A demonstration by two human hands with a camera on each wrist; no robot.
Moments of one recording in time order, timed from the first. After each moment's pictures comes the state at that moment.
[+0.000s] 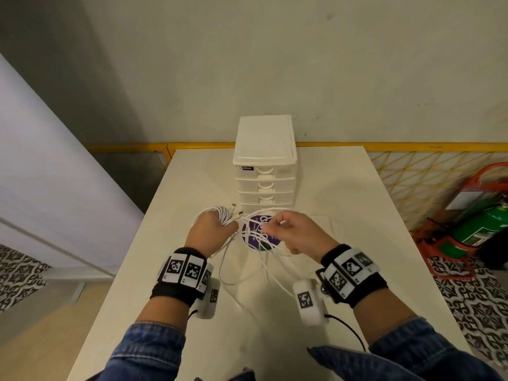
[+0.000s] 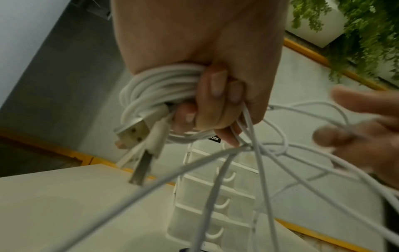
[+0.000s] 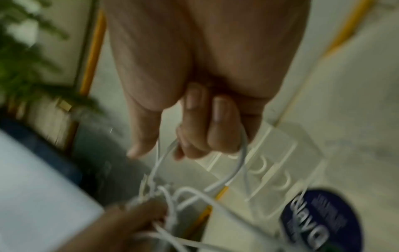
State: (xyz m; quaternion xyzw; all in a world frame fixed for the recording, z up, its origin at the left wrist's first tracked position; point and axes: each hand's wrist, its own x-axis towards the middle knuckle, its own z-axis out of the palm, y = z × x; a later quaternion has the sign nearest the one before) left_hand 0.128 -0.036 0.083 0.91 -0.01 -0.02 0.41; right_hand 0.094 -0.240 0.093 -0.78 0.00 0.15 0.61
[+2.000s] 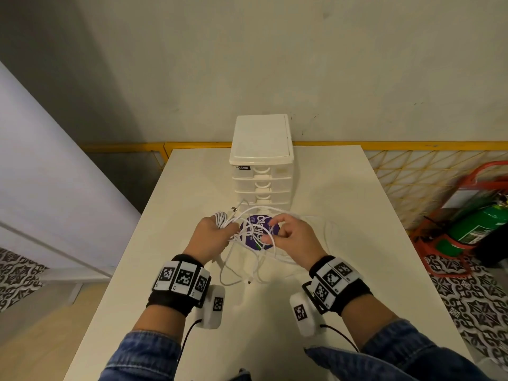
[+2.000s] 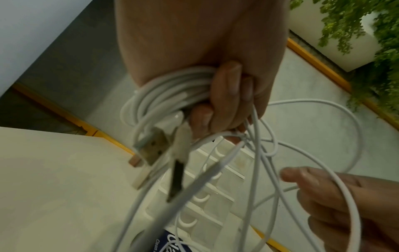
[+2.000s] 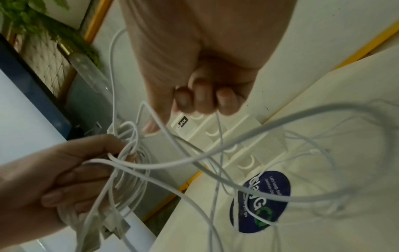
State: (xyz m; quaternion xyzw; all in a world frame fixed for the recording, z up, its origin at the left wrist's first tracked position) left_hand 0.120 -0.043 0.077 0.84 0.06 -0.08 0.54; right_hand 0.095 -0.239 0.051 -0.82 0.01 0.01 0.57
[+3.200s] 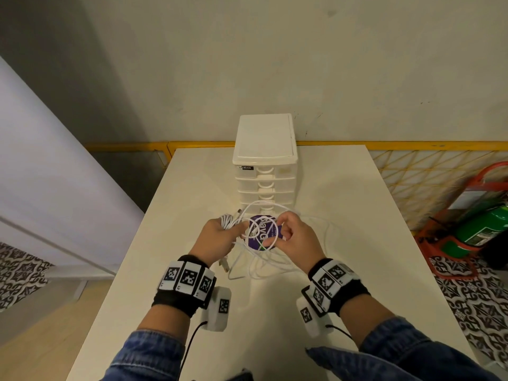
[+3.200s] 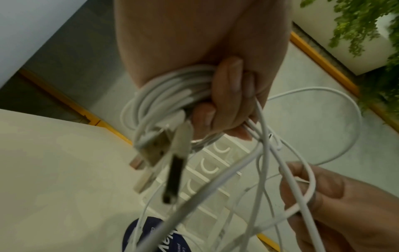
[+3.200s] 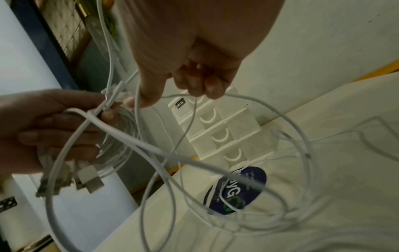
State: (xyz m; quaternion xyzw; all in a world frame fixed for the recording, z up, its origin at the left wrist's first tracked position) left_hand 0.115 -0.050 0.082 0.79 0.07 -0.13 0.60; right_hand 0.102 -0.240 0.035 -0.87 -0.03 -0.05 0.48
